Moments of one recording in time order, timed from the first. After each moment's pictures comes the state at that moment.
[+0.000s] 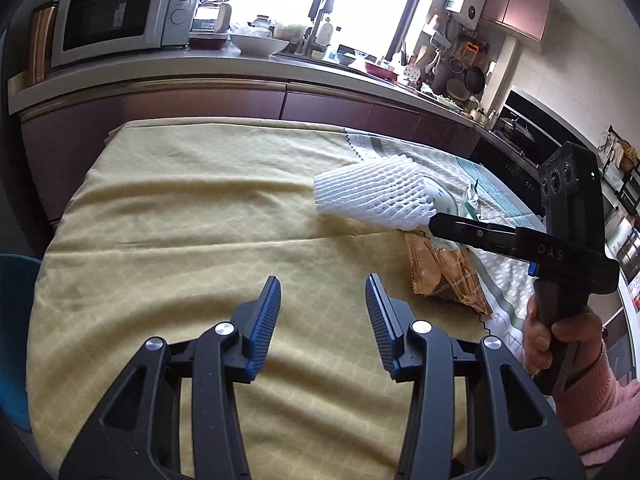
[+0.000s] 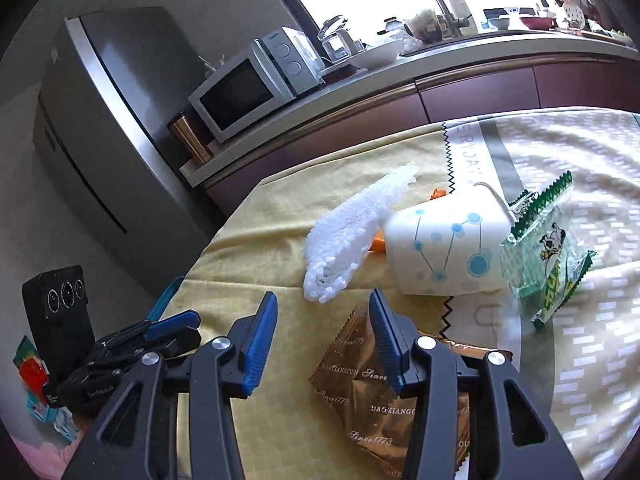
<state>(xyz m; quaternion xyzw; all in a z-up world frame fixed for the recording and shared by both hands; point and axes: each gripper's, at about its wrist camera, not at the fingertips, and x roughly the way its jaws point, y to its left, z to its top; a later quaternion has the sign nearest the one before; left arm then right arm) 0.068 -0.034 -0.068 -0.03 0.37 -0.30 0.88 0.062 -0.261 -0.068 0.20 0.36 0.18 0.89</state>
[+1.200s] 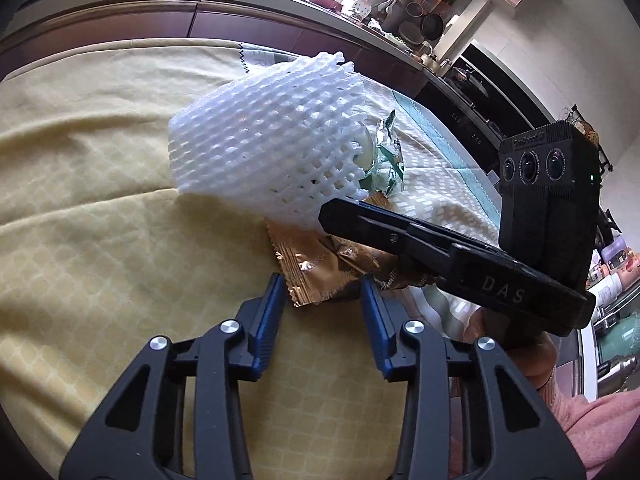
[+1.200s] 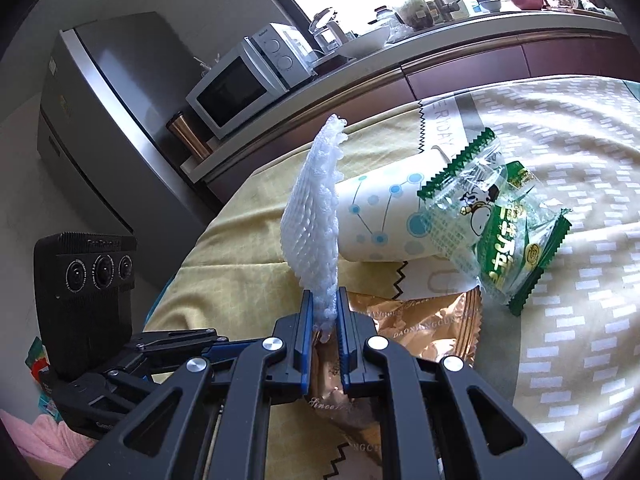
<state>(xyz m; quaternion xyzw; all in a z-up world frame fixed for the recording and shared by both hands) 0.082 -0.155 -0.103 -0.05 0.47 -0.40 0.78 0.044 -0.294 -0.091 0.22 0.37 0.19 0.88</state>
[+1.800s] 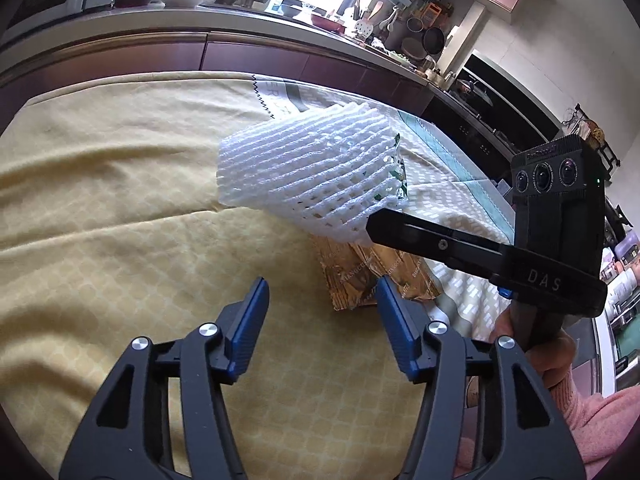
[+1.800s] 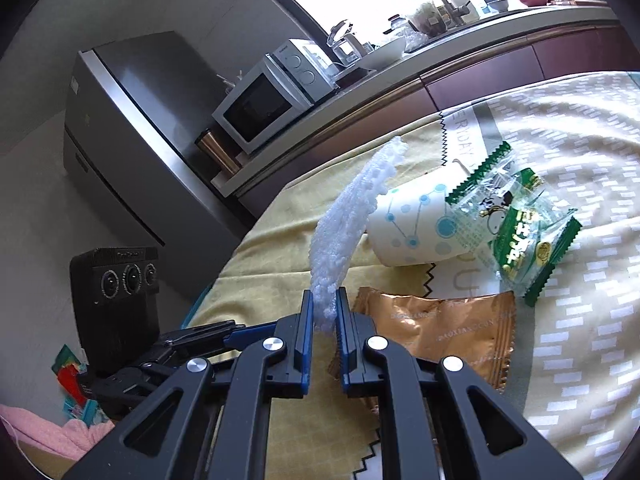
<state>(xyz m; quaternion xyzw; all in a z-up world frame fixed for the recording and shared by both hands) 0.074 -0.133 -0.088 -0.04 0.43 -0.39 0.81 0.030 -0.300 -0.079 0.27 0.34 0.24 0.87</state>
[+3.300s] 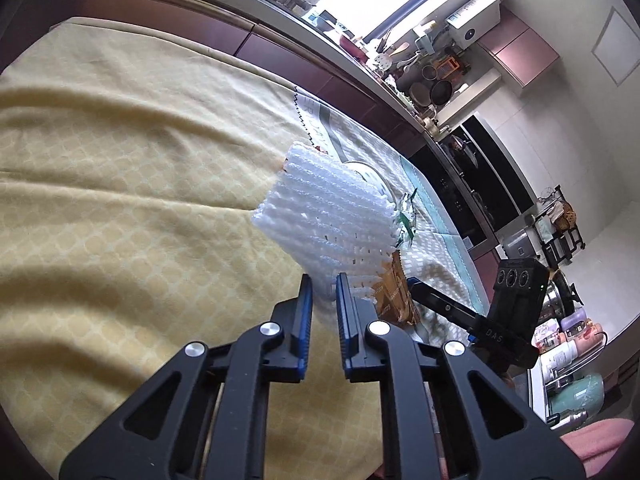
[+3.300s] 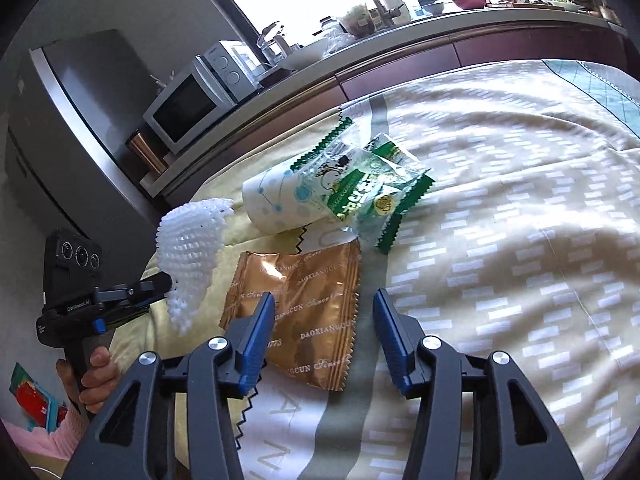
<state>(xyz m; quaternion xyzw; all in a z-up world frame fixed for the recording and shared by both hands) 0.112 -0.070 -0.103 -0.19 0.45 -0.39 0.78 -0.014 -0.341 -0.102 0.23 0.37 0.11 0.89</state>
